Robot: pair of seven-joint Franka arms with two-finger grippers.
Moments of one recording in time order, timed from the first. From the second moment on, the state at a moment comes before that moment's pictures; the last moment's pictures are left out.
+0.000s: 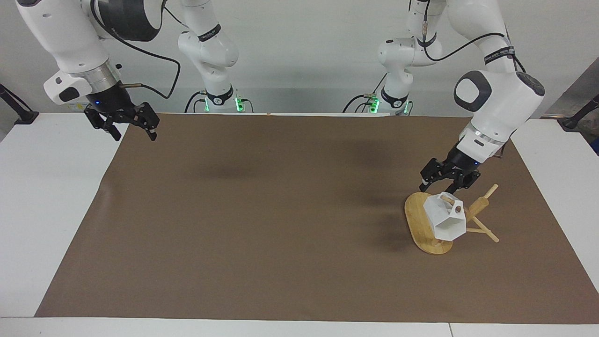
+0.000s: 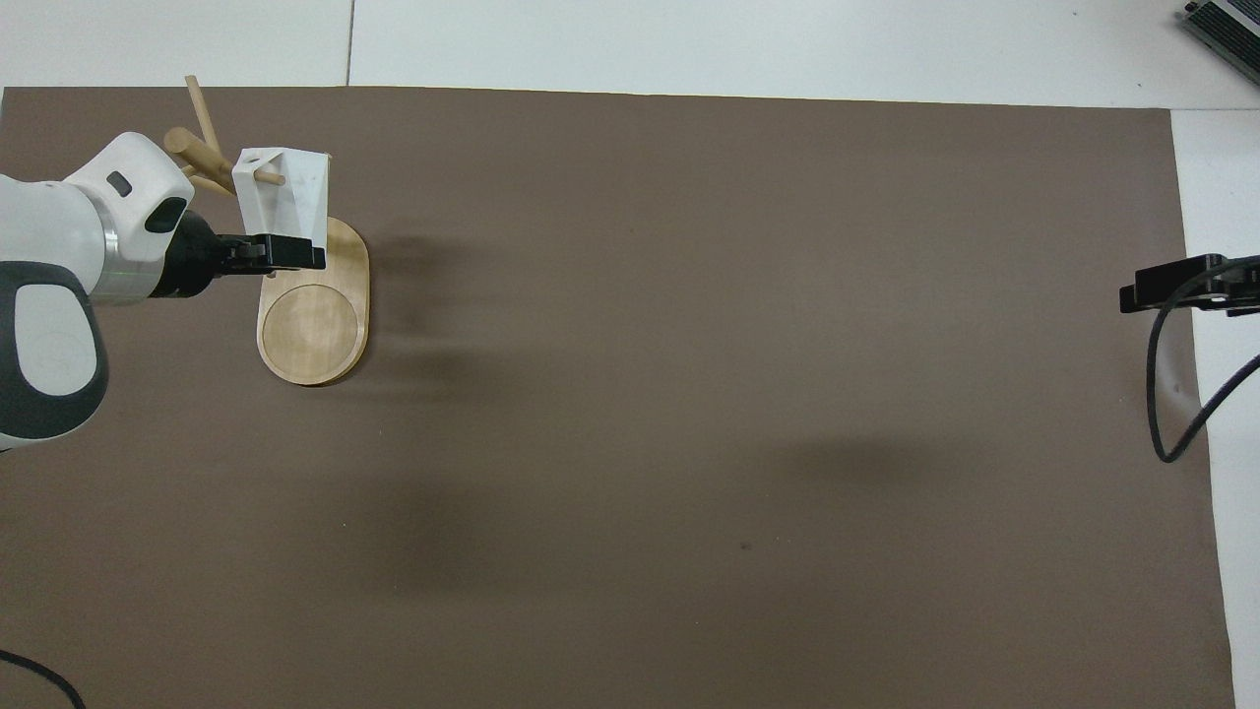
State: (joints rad) left arm -0.03 0.09 -0.05 -1.90 -0.37 2.21 0.15; right arm -0.39 0.01 0.28 -1.61 0.04 1.67 -0.08
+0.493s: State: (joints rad) left arm 0.03 -0.03 -0.04 -1.91 -0.20 2.00 0.15; right arm -0.39 0.01 0.28 -1.61 0.04 1.67 -0.08
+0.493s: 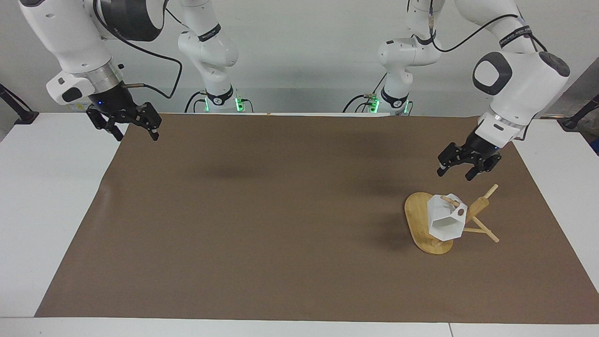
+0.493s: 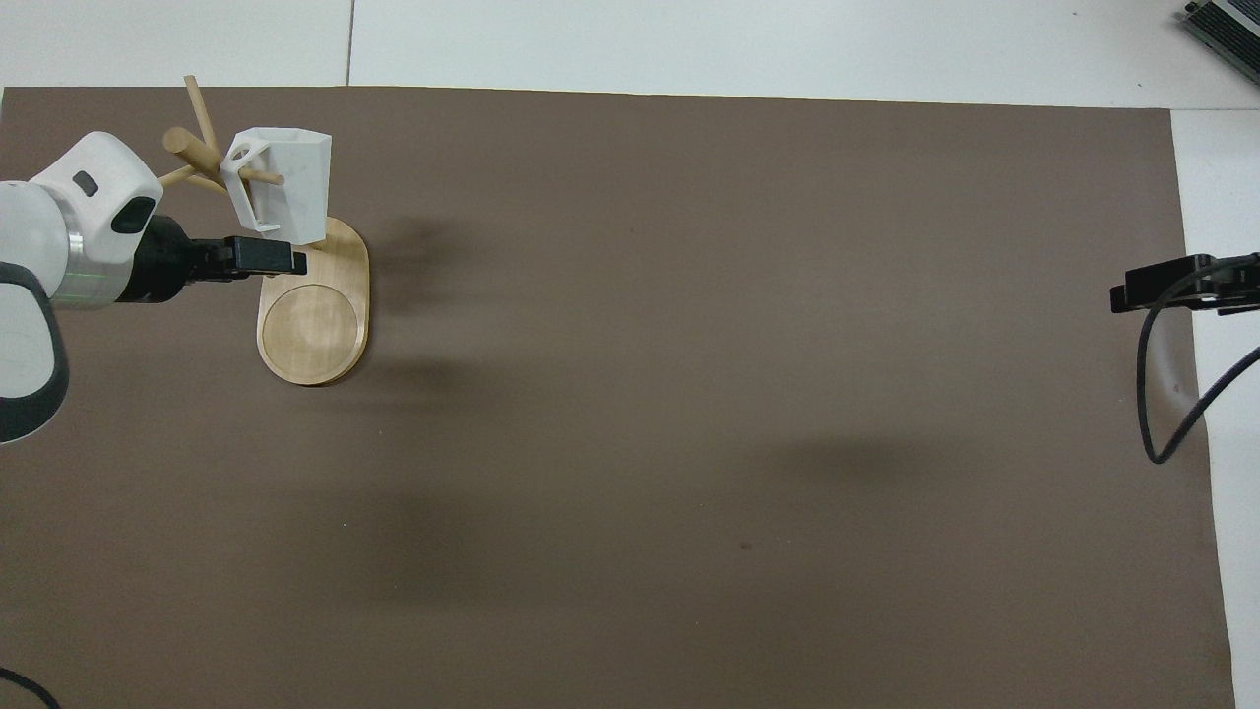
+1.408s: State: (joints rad) left arm 0.03 -0.03 -0.06 -1.58 -0.05 1.62 0.15; right arm -0.39 0.01 0.28 -1.61 0.04 1.67 -0.08
